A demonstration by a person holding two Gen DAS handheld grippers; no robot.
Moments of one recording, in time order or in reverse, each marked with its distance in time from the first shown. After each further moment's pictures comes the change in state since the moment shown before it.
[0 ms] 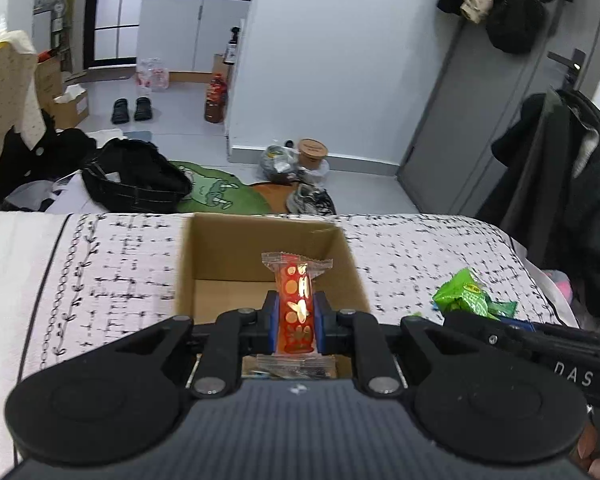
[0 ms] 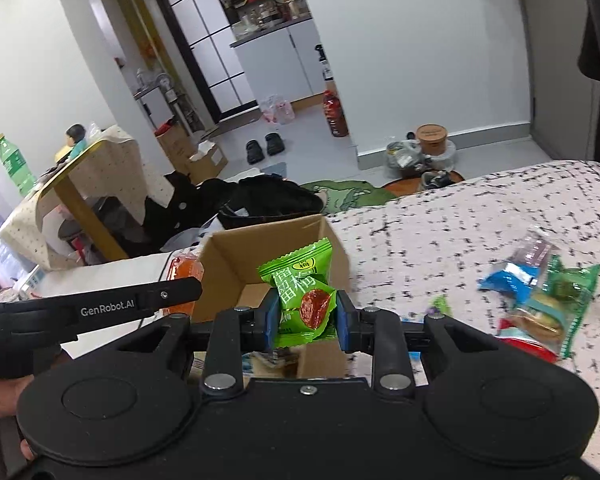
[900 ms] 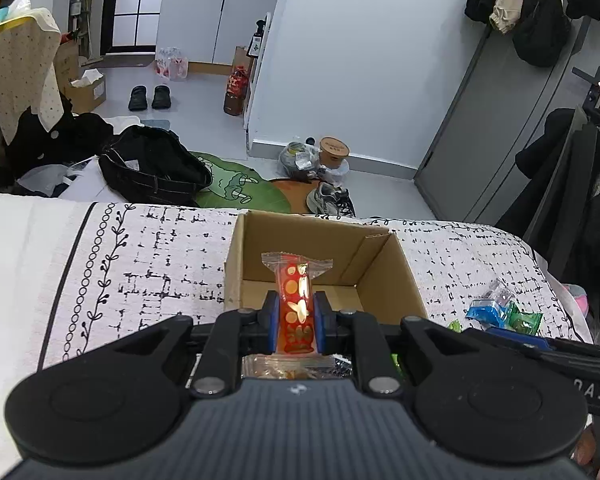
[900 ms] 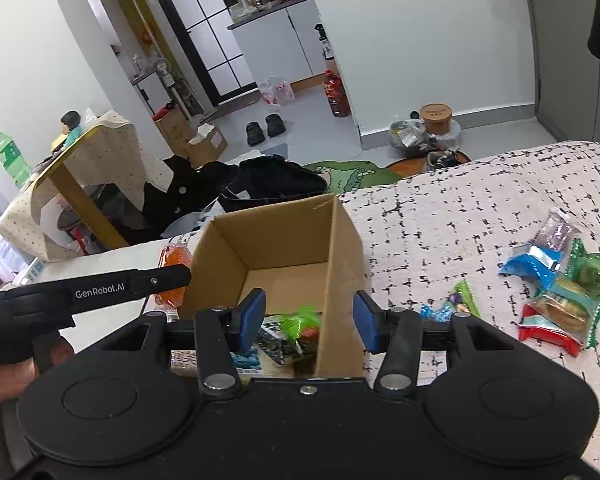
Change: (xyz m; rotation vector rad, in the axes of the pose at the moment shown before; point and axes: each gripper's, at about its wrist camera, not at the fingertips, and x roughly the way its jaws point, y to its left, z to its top) left arm 0.013 0.040 0.006 -0.050 0.012 0.017; right arm 0.019 0.005 -0.003 0.023 0.058 -0.007
